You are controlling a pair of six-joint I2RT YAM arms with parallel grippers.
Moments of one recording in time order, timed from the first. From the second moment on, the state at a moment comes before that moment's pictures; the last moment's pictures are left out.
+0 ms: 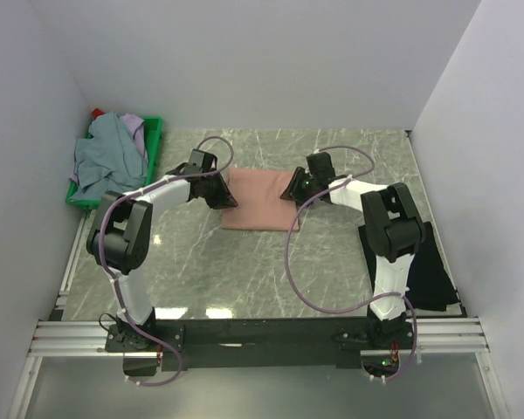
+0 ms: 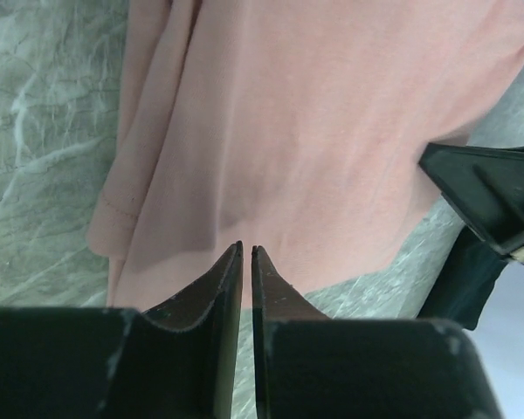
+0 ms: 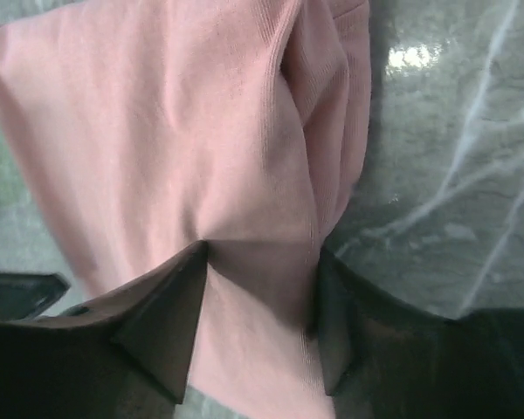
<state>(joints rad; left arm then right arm) -0.35 1.87 1.23 -0.30 0.29 -0.81 0.32 1.98 1.20 -0.06 -0.26 0.72</state>
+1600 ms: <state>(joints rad) -0.36 1.64 1.28 -0.46 0.47 -0.72 -0.12 1.55 1.41 -1.22 0.55 1.13</state>
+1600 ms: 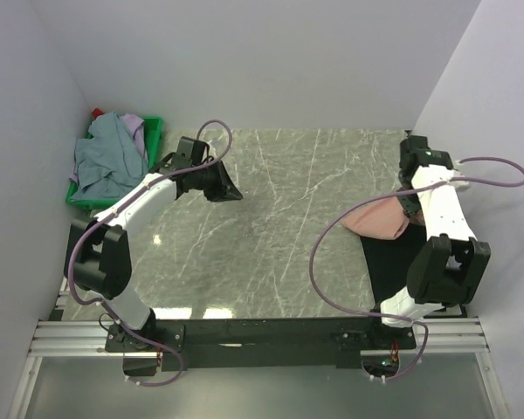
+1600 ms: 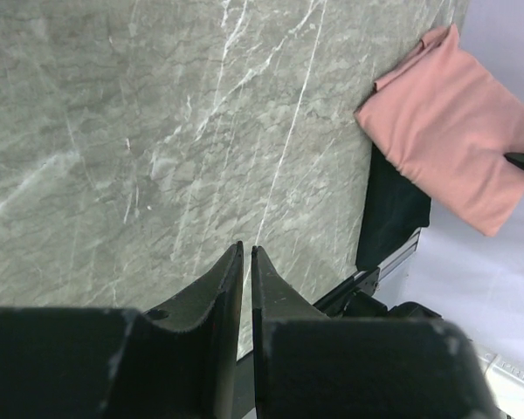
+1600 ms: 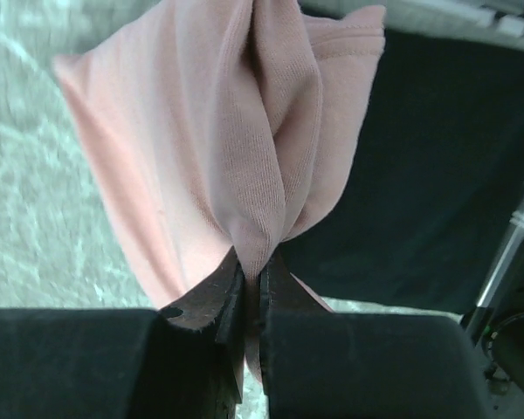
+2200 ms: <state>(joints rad) -0.40 1.64 1.29 -0.46 0.47 -0.72 -0.25 1.50 1.49 -1.26 0.53 1.04</state>
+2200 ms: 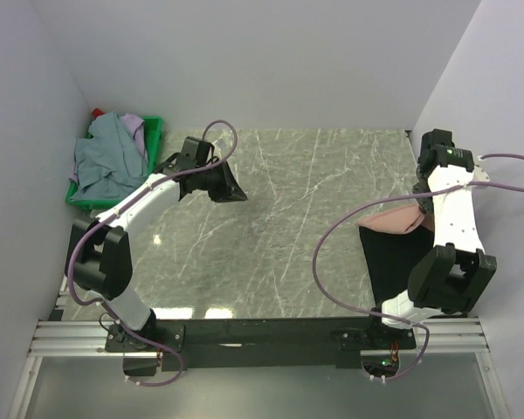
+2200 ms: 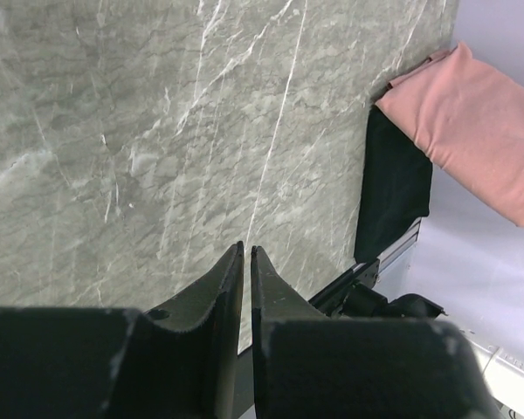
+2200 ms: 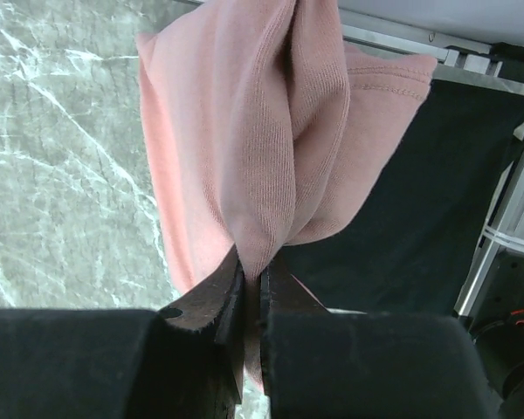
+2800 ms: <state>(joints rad) -0.42 1.64 1.29 -0.45 0.47 -0.73 -0.25 1.35 1.42 -1.27 0.54 1.03</state>
